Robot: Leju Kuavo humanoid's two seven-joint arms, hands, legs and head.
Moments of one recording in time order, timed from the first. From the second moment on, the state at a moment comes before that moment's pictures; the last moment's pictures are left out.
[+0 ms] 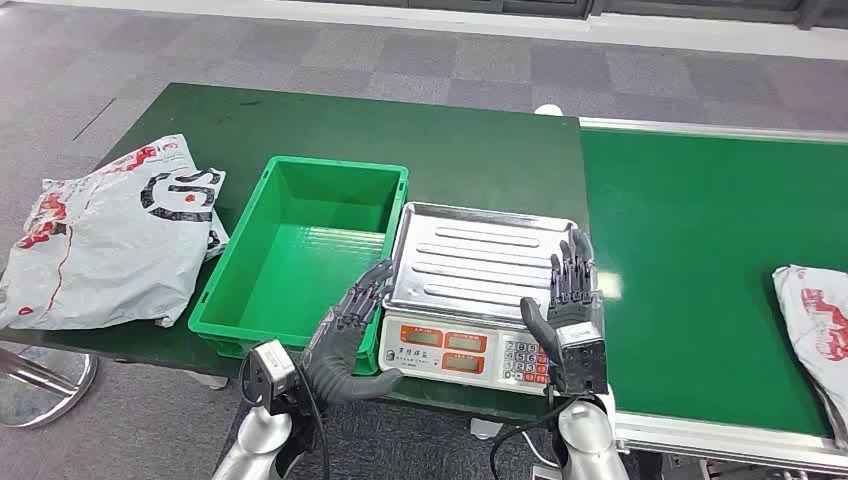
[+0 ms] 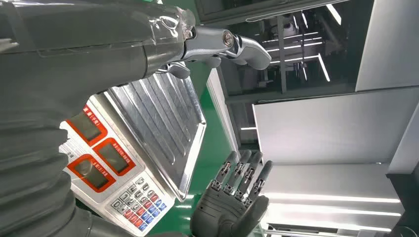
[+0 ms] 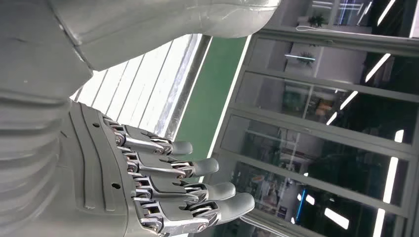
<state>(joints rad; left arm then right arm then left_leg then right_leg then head) -0.14 -0.15 -0.32 -1.26 -0.04 -0.36 -0.64 -0.07 0.20 0.10 -1.37 0.31 -0.38 -0.63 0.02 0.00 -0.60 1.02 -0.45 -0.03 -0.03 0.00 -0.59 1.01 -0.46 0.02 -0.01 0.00</state>
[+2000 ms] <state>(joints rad) -0.05 -0.12 -0.27 -1.36 -0.02 -0.39 -0.60 -0.30 -0.41 -0.63 -0.65 1.13 -0.58 0.15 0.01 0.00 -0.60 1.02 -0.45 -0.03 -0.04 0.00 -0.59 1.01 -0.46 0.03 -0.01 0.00</state>
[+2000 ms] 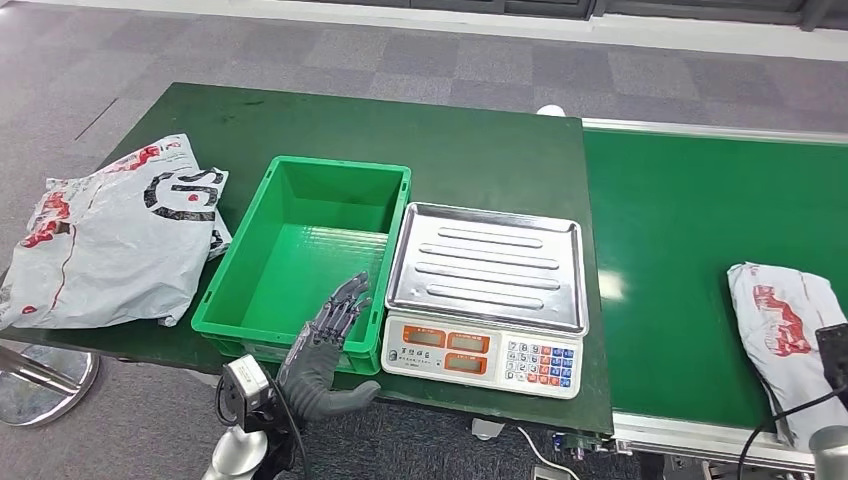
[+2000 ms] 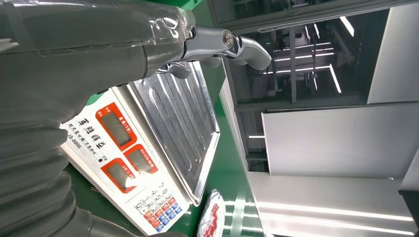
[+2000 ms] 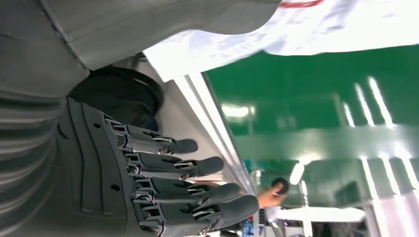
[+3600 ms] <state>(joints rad) -0.10 -0.13 -0.24 -1.24 -0.04 -0.36 -0.60 -0.45 -0.37 -0.48 -0.52 1.38 0.04 0.18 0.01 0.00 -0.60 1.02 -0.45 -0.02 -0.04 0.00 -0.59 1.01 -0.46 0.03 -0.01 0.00</state>
